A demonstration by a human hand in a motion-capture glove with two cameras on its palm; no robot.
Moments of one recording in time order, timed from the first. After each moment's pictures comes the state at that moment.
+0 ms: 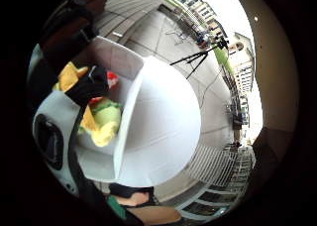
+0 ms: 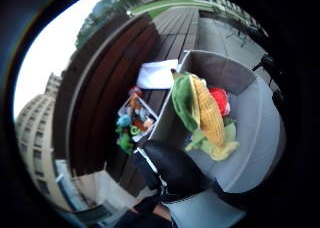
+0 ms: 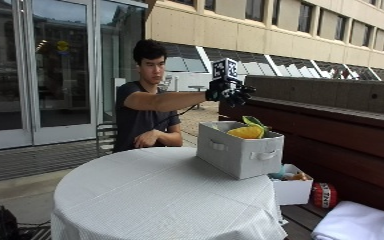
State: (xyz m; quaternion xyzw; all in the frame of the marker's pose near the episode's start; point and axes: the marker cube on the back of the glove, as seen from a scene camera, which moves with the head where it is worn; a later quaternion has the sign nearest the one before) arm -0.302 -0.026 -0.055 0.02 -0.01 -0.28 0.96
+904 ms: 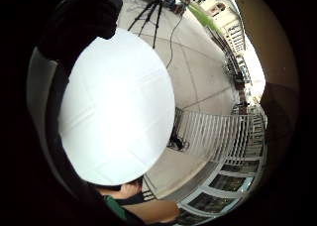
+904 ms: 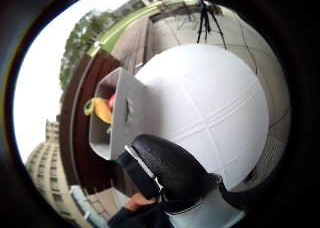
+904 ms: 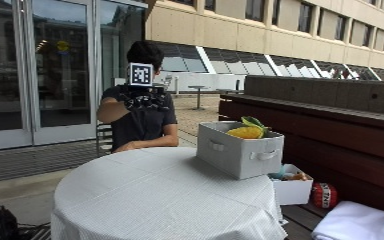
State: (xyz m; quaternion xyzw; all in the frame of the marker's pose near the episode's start) arm 0.084 -0.053 -0.005 0.00 0.01 0.02 1.00
